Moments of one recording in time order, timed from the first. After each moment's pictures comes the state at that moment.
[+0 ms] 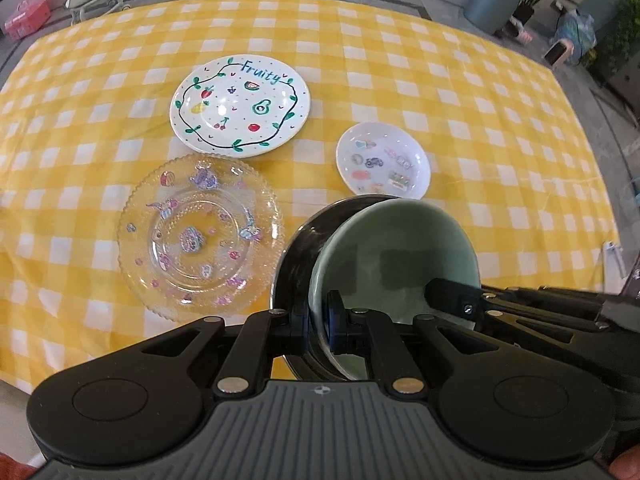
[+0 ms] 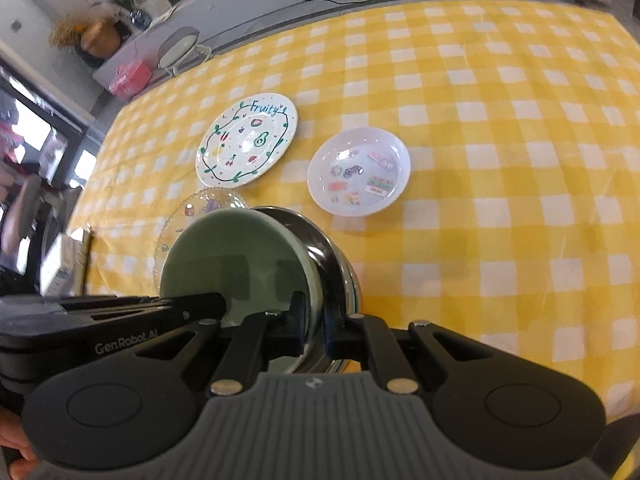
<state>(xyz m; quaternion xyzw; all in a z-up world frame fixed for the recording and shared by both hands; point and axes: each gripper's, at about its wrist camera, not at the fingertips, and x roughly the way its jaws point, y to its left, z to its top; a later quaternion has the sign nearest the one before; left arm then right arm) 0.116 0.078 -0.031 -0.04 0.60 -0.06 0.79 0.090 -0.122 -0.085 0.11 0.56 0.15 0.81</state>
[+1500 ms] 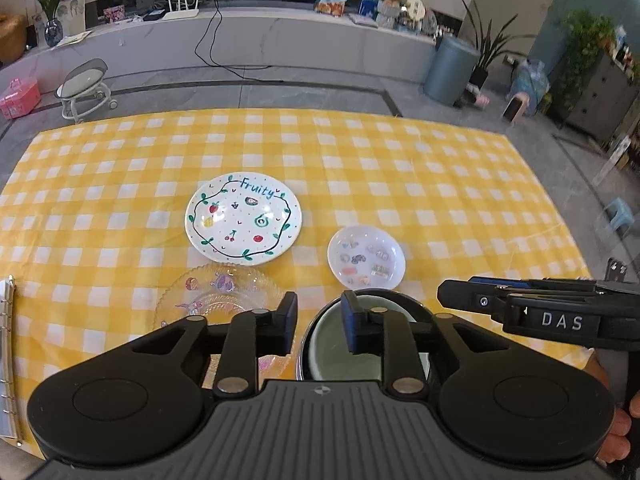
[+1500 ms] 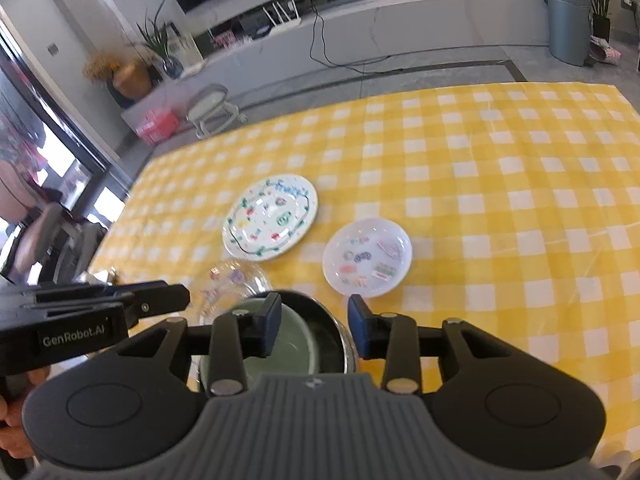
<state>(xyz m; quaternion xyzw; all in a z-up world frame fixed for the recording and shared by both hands) 0.100 0.109 0.027 -0.03 0.47 -0.11 0.87 0.087 -0.145 -0.042 0.14 0.46 0.17 0.86</state>
